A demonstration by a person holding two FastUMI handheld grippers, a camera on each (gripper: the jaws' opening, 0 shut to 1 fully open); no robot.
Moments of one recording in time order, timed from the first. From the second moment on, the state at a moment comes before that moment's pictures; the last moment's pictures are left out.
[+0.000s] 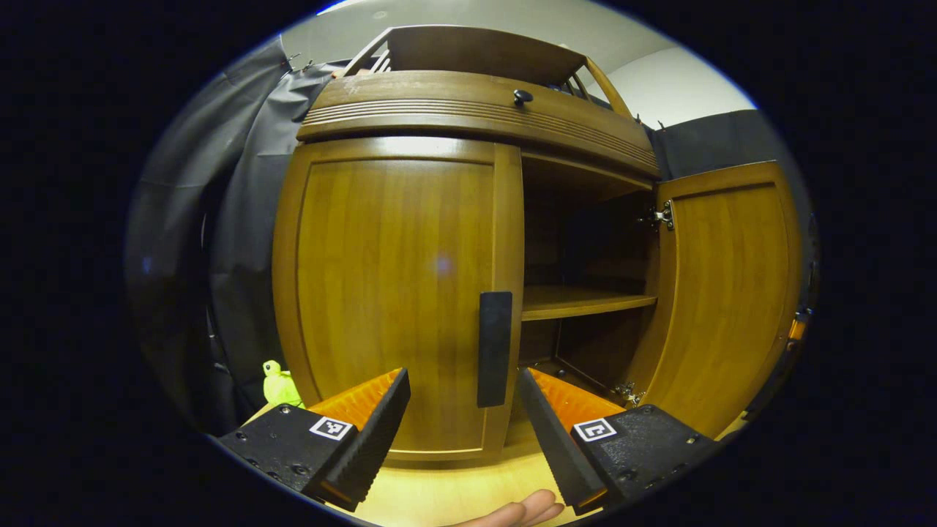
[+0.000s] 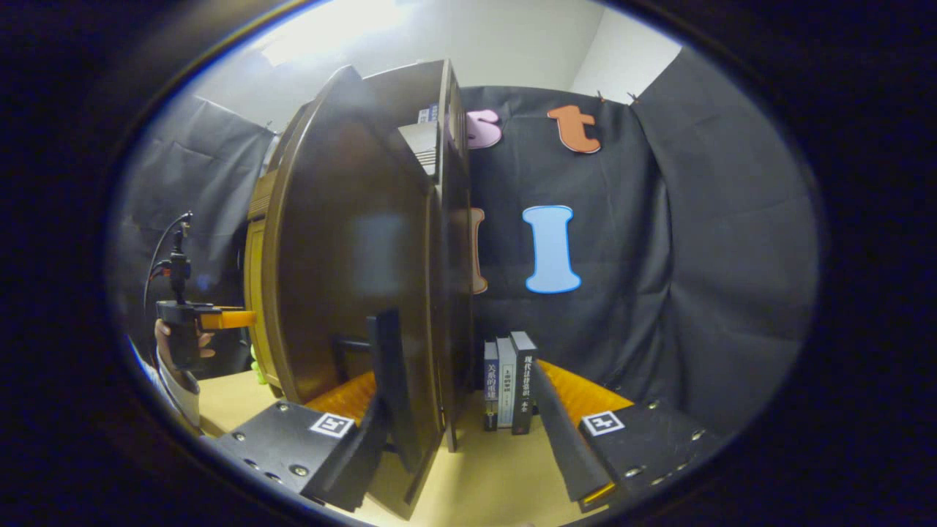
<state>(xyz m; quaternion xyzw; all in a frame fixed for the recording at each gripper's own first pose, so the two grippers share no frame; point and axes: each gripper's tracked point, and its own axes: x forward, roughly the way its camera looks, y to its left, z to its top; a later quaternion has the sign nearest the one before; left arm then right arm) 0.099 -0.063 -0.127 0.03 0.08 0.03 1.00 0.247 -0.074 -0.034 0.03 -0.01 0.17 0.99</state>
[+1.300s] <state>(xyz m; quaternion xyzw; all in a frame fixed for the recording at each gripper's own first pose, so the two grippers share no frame) 0.178 -0.076 -0.161 0.02 0.06 -0.01 1.00 0.069 0.109 -0.059 0.07 -0.04 0.15 0.99</state>
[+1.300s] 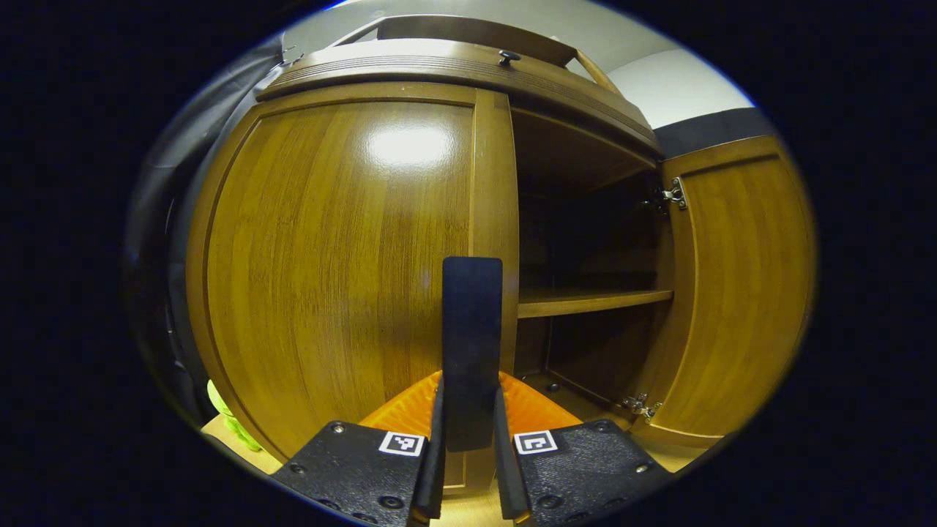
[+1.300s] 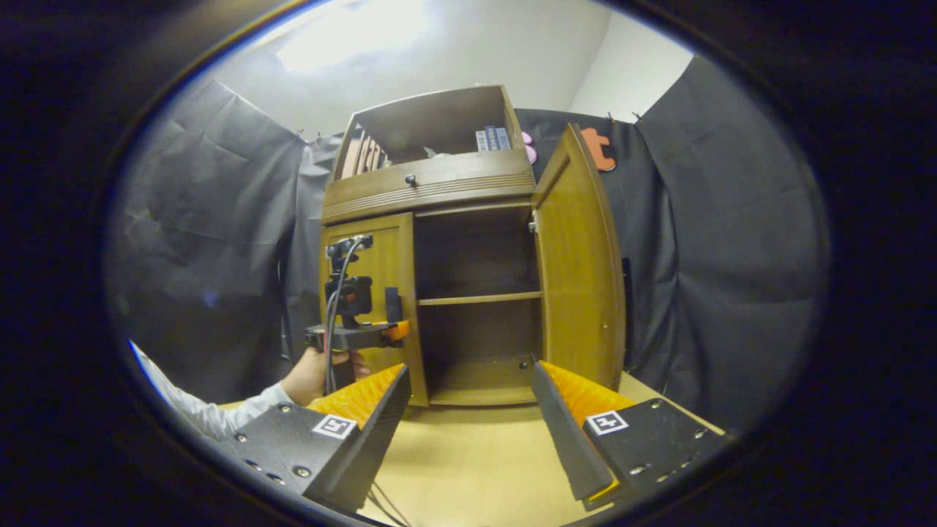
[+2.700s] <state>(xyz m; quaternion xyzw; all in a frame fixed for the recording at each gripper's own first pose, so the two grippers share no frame) 0.001 -0.034 -0.130 0.02 0.10 -0.07 0.99 0.025 0.121 -0.045 0.06 -0.04 0.13 0.99</state>
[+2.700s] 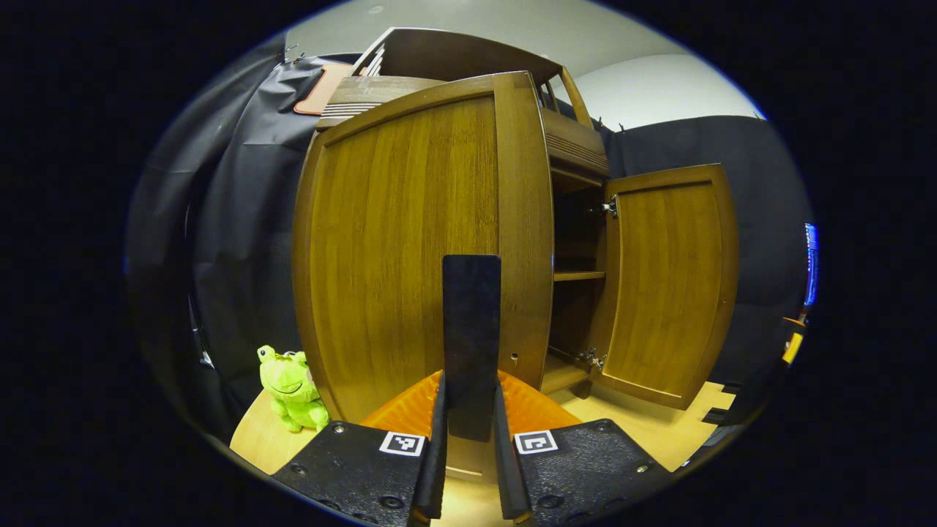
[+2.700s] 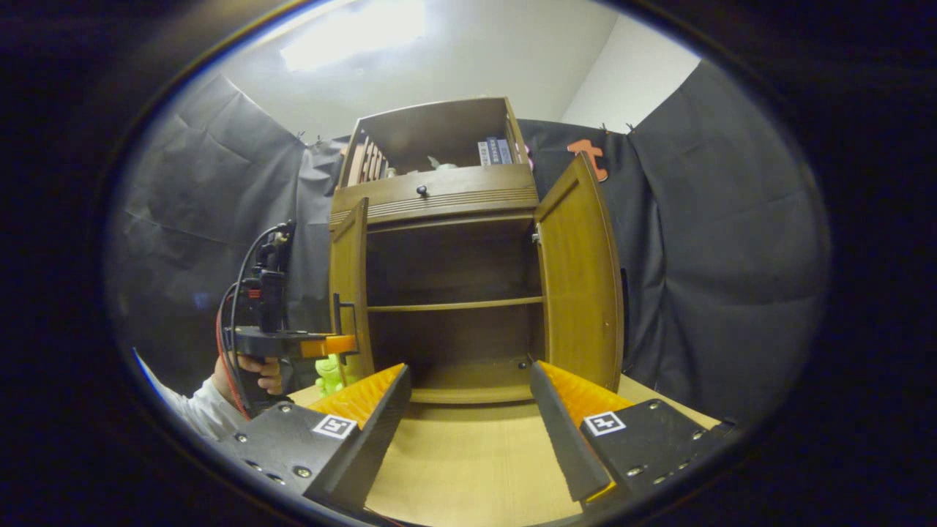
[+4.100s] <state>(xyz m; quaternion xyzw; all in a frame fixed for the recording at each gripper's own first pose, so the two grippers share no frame) -0.070 0.054 -0.110 0.02 0.11 -0.02 0.99 0.025 0.162 -0.044 0.06 -0.04 0.15 0.99</state>
